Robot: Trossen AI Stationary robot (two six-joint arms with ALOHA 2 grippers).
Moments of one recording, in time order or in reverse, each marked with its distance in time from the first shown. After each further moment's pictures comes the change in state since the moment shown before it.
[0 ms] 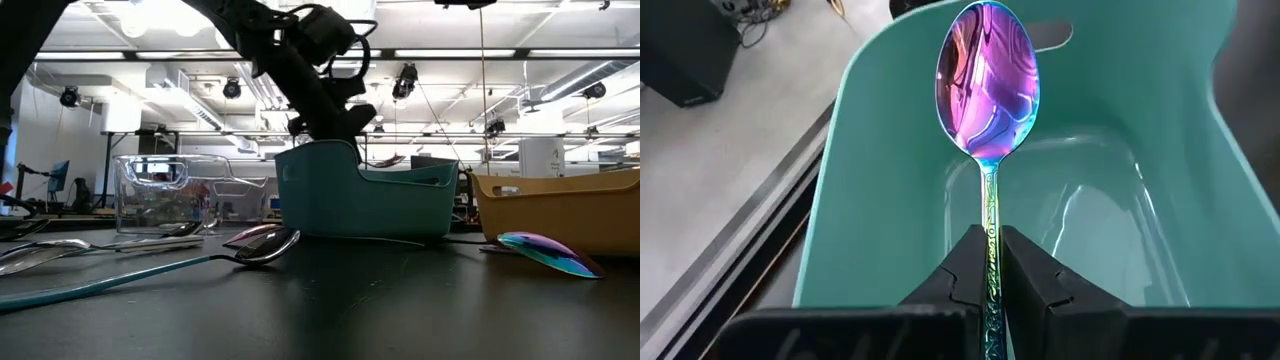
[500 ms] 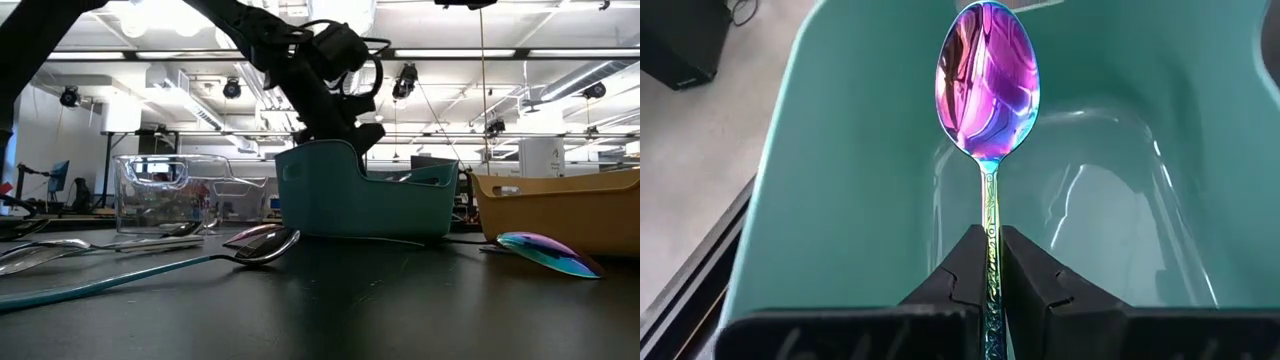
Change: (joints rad) left arm 0.003 0.090 0.071 -0.046 0.002 0.000; right arm 0.000 0.000 0.000 -0.002 0.002 0.001
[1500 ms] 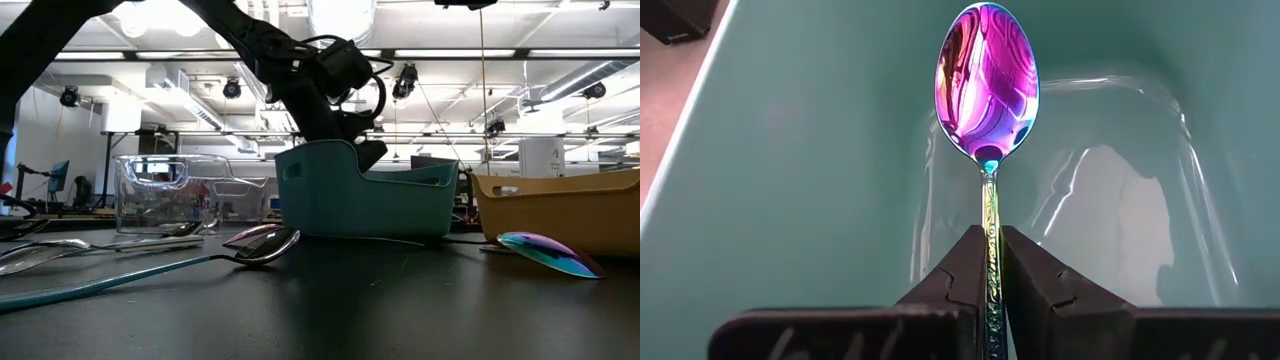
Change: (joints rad) left arm 0.001 0.051 -0.003 -0.006 -0.003 -0.097; right arm 0.000 0.000 0.000 -0.001 0.000 0.002
